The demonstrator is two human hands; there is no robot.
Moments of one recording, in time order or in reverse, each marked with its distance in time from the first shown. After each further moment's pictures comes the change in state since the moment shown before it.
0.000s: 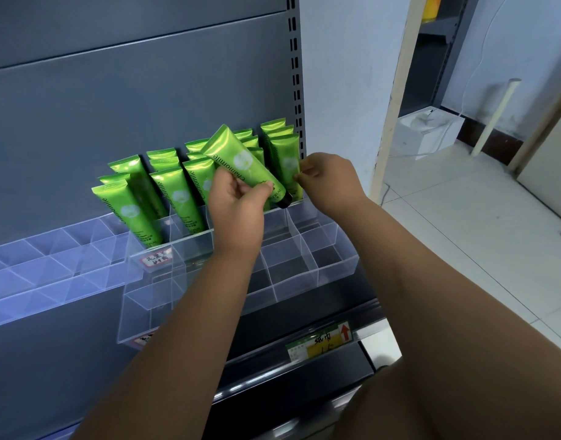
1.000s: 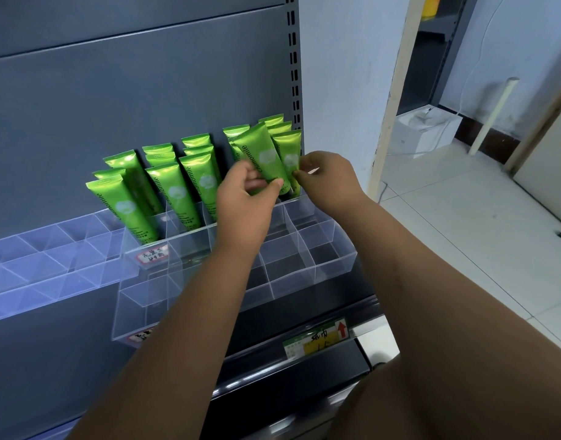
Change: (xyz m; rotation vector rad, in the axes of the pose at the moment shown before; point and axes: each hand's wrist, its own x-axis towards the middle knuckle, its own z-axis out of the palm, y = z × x) left_hand 0.001 -0.004 0.007 0.259 -0.057 0.062; right_hand -0.007 -0.002 -0.004 0.070 0.001 0.006
